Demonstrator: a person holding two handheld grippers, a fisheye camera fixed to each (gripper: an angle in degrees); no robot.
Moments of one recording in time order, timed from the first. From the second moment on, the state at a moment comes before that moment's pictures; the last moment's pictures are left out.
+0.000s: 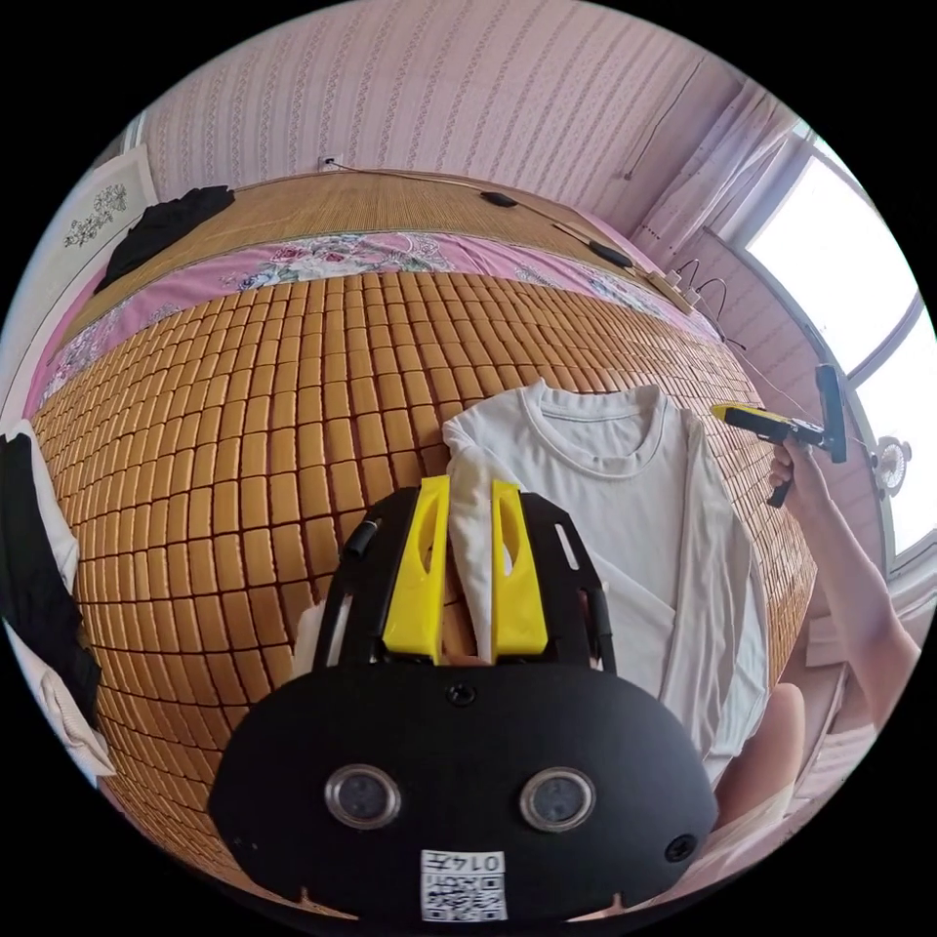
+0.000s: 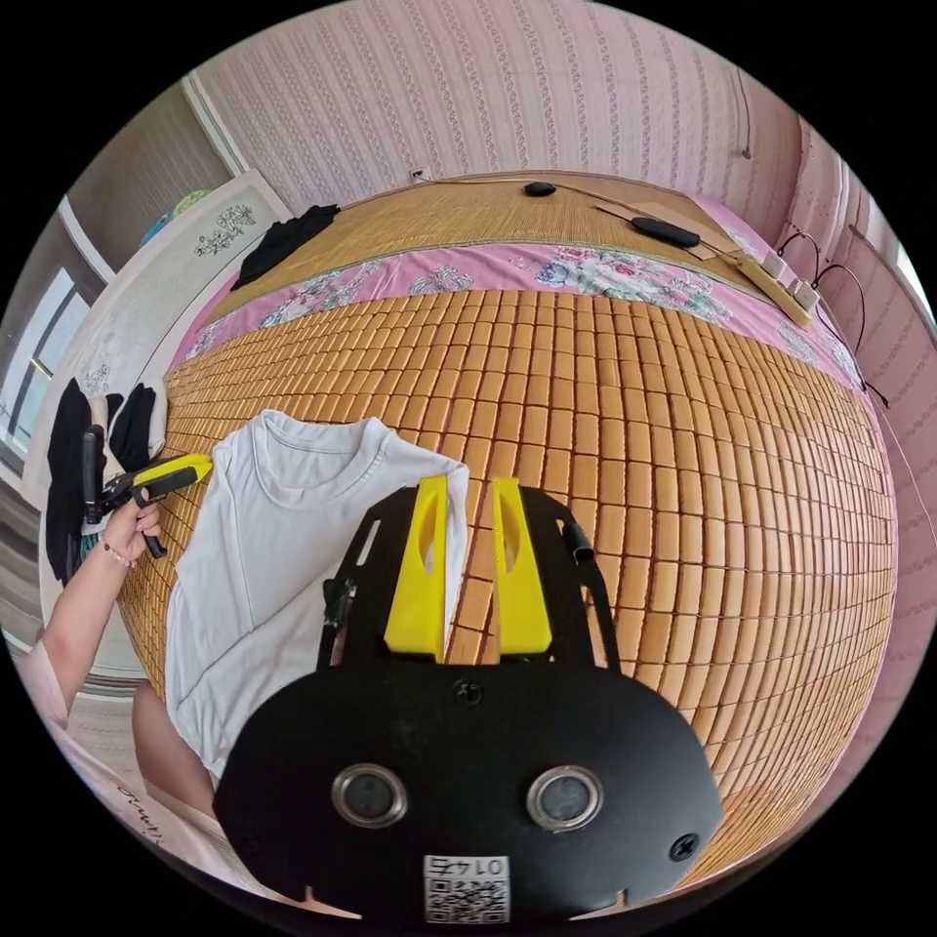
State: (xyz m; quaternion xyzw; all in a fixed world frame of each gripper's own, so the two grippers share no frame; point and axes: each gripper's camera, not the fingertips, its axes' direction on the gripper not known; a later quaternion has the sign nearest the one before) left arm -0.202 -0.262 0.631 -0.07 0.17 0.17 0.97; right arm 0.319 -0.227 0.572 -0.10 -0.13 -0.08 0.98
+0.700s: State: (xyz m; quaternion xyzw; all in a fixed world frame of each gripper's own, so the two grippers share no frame) left arm -0.256 -0.201 0.453 0.03 0.24 0.24 0.94; right arm 0.334 -0.152 0.374 0.03 -0.22 -0.16 0.96
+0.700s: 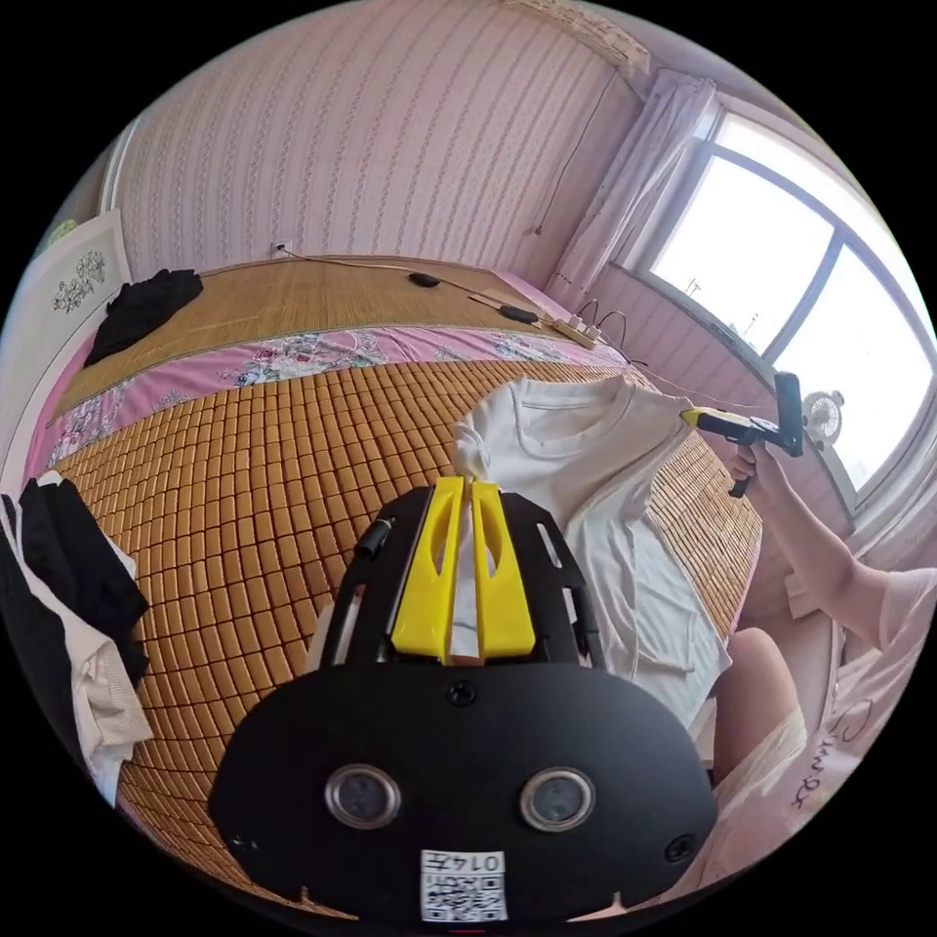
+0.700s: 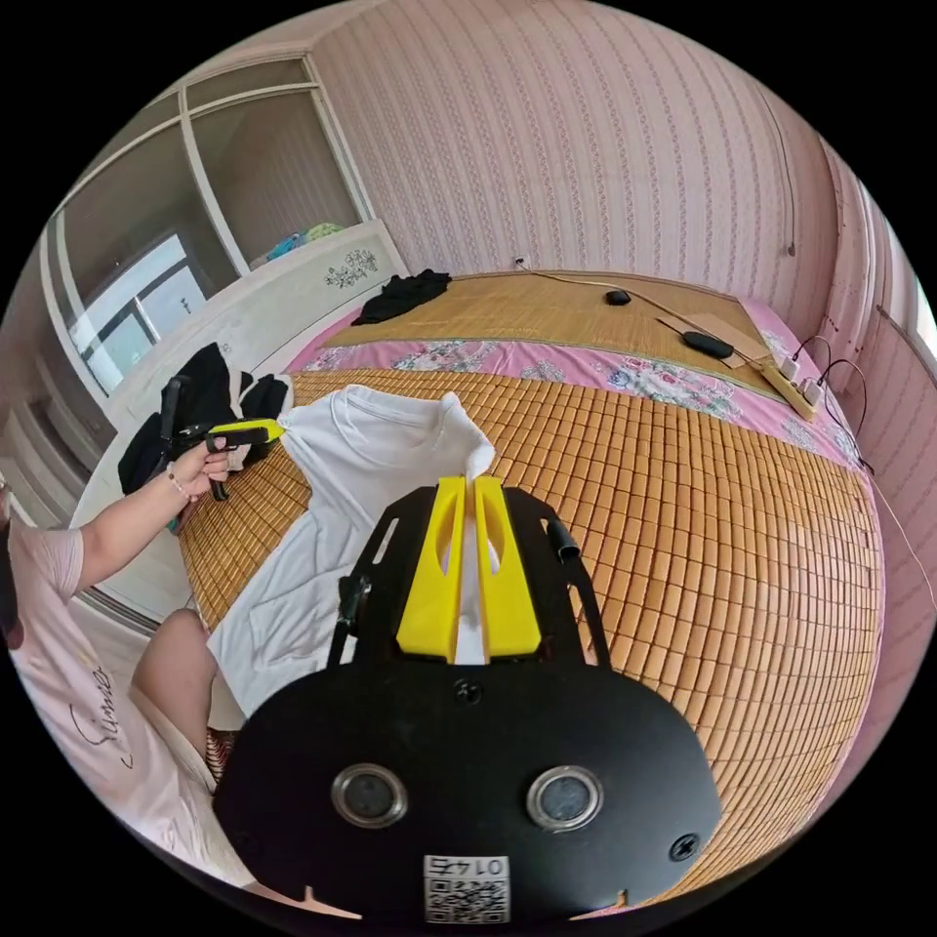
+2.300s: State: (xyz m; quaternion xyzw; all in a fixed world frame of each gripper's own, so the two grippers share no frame) left arm -0.082 0.131 0.353 -0.12 0.21 0.39 0.89; right arm 0.055 0.018 0.360 -0.20 -0.16 -0.34 0.90
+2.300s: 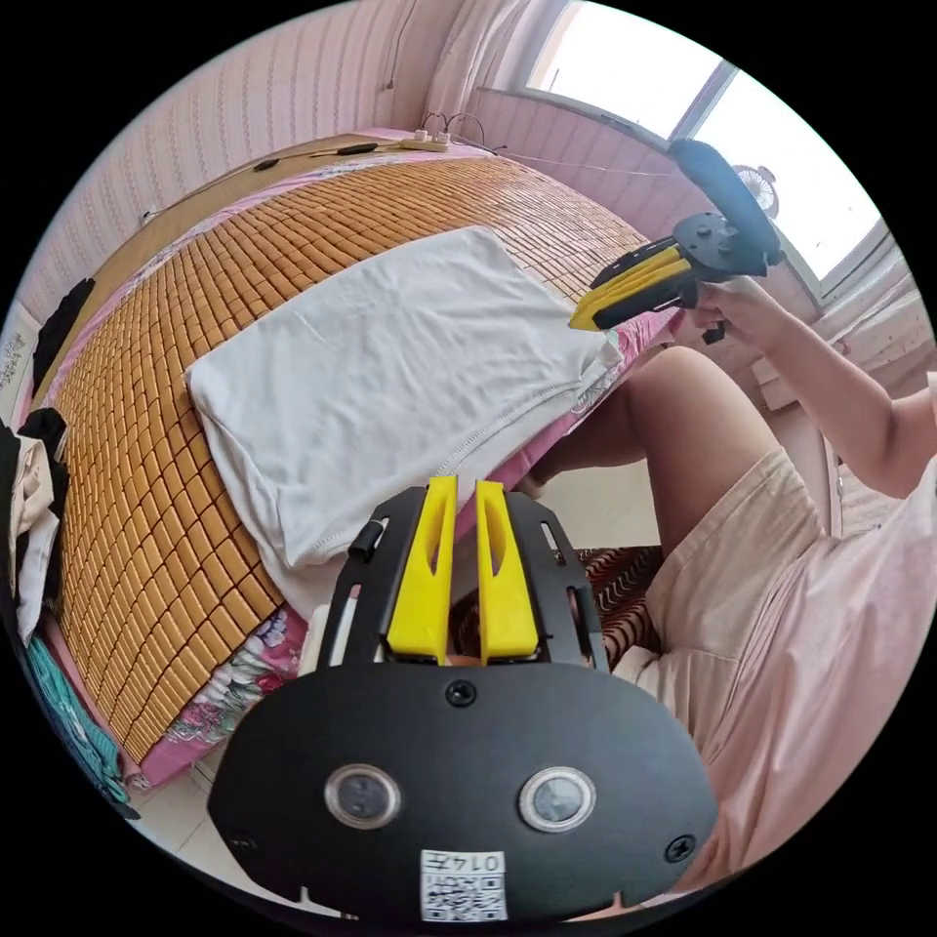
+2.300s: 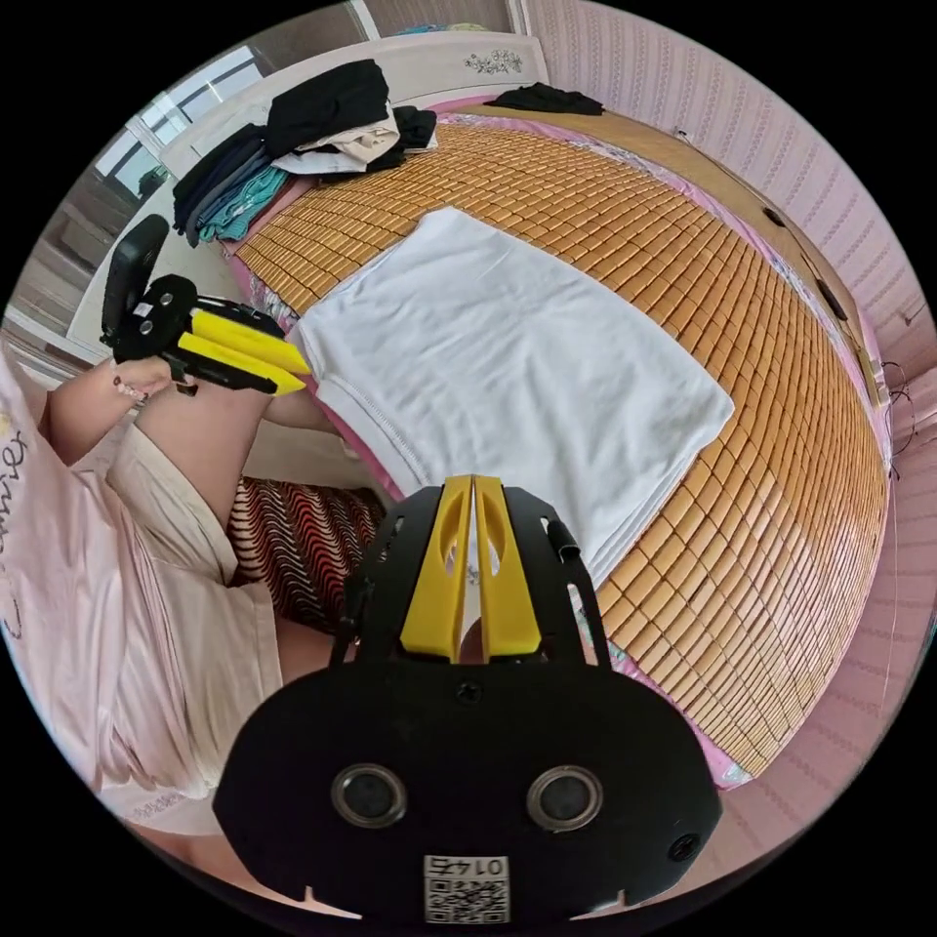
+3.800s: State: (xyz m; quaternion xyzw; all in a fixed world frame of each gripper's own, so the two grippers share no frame) left arm 0.047 0.225 0.313 0.00 0.29 0.52 0.80; right arm 0.235 0.112 0.406 -0.28 -0.08 -0.05 0.96
